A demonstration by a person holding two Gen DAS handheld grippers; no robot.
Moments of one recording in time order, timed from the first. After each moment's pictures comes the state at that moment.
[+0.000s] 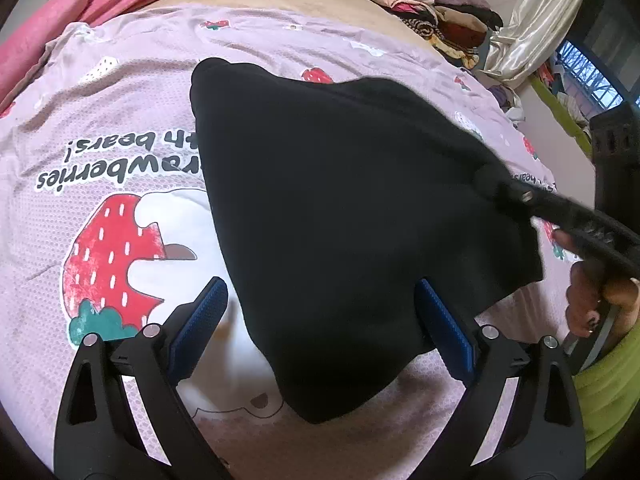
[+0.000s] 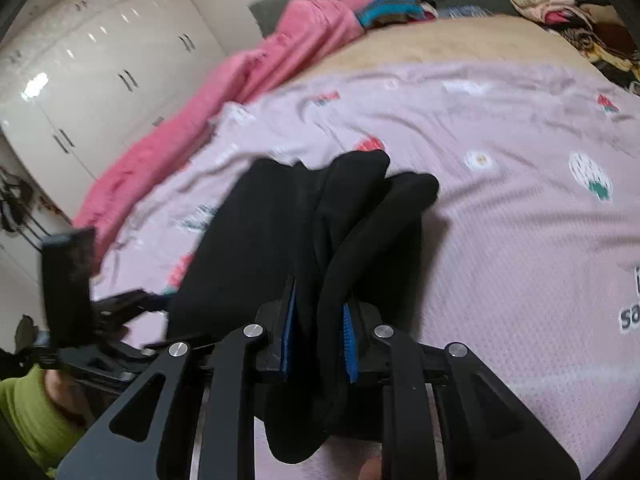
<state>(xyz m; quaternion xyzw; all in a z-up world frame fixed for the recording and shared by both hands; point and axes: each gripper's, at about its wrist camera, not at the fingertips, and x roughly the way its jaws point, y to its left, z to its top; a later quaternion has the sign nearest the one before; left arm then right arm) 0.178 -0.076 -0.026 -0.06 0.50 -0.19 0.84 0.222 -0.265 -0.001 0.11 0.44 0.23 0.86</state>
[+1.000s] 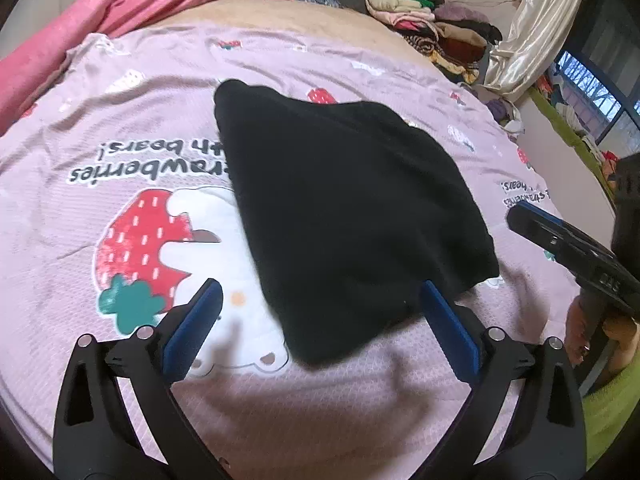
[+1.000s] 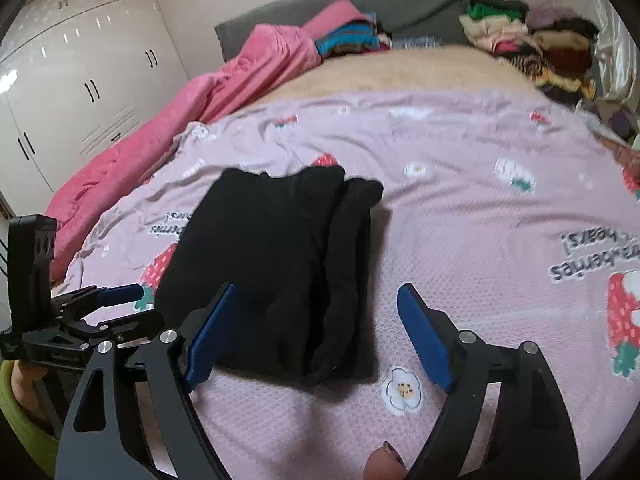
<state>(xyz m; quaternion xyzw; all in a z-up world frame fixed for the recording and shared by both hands) 0.143 -0.063 0.000 -0.06 0.47 -0.17 0.86 0.151 -0.267 0.029 0.08 0.39 0.13 0.91</state>
